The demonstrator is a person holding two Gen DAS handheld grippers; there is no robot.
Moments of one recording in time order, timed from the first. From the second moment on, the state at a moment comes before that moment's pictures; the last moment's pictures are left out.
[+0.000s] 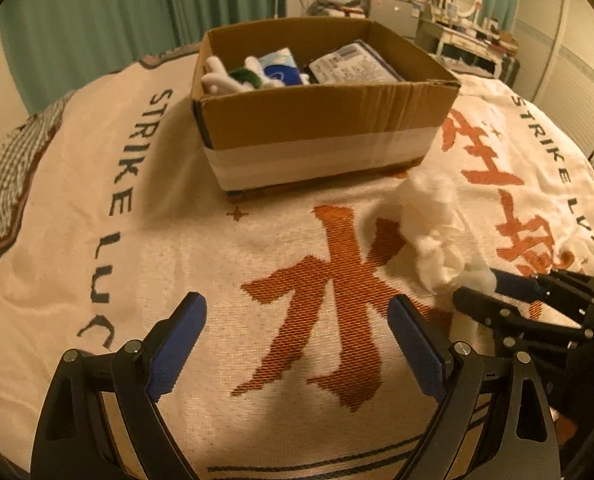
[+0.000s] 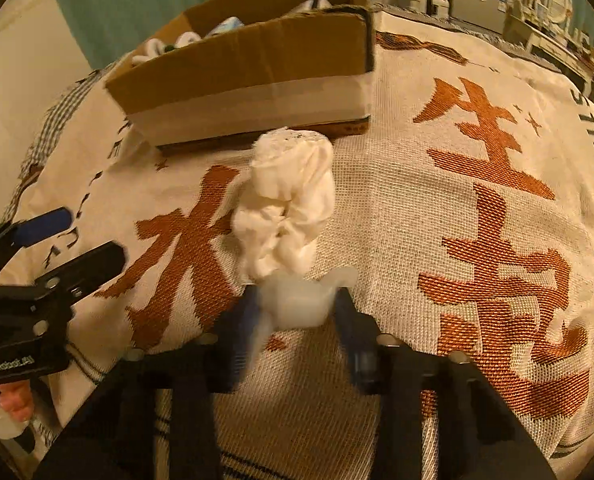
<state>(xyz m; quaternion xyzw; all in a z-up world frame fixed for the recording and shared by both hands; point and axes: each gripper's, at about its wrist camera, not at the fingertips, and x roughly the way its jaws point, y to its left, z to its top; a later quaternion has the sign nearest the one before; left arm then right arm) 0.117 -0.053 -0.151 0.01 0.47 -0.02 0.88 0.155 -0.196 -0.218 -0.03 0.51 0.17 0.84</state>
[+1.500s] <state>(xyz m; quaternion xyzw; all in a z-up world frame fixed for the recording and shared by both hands) 0.159 -0.121 -0.149 -0.05 0.46 -0.08 0.88 0.188 -0.293 -0.178 0.04 0.47 0.09 0.88</state>
